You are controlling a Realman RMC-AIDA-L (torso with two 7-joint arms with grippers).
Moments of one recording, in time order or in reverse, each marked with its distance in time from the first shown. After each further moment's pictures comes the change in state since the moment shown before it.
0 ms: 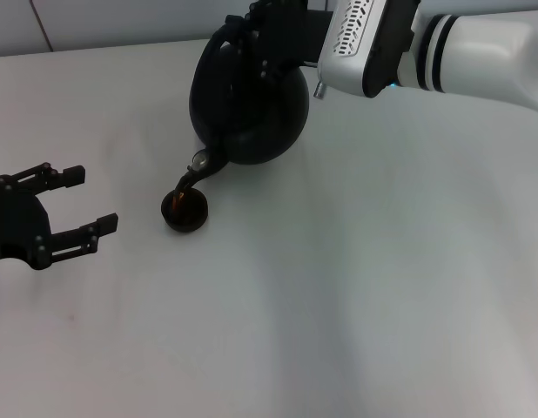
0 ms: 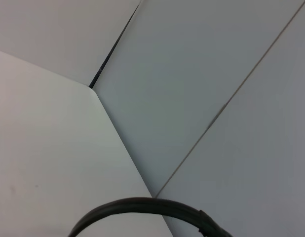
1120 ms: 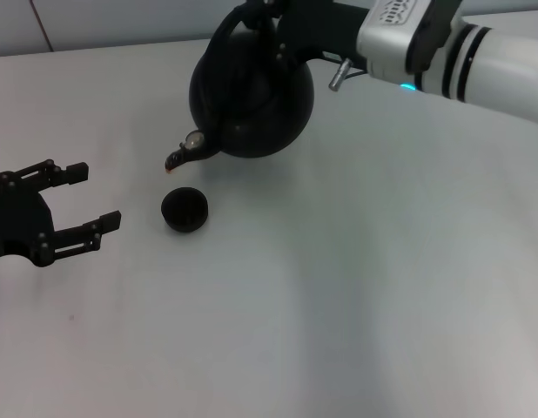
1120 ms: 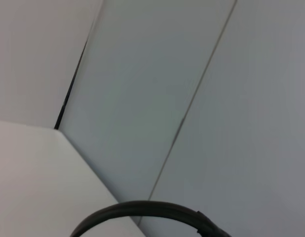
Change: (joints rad) left arm -0.008 0.000 0.003 0.000 0.000 0.000 0.002; right arm -0.059 -0.001 0.031 0.025 0.202 -0.048 0.014
